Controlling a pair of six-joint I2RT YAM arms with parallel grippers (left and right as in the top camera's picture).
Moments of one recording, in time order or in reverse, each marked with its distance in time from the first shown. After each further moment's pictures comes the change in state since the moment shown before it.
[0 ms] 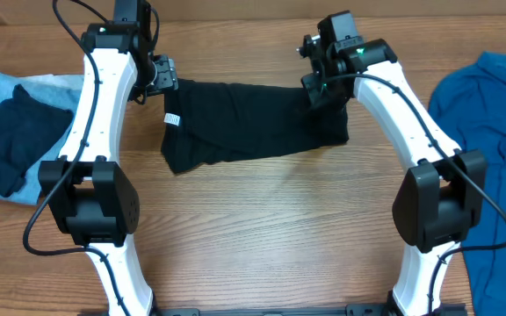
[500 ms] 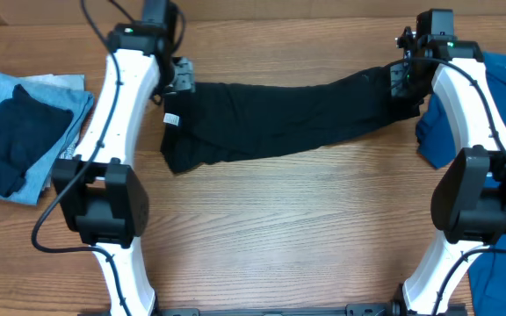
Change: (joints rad) left arm -0.080 0.000 -0.001 0.004 -0.045 -0.005; right arm -0.368 0.002 -0.034 0.012 0.157 0.003
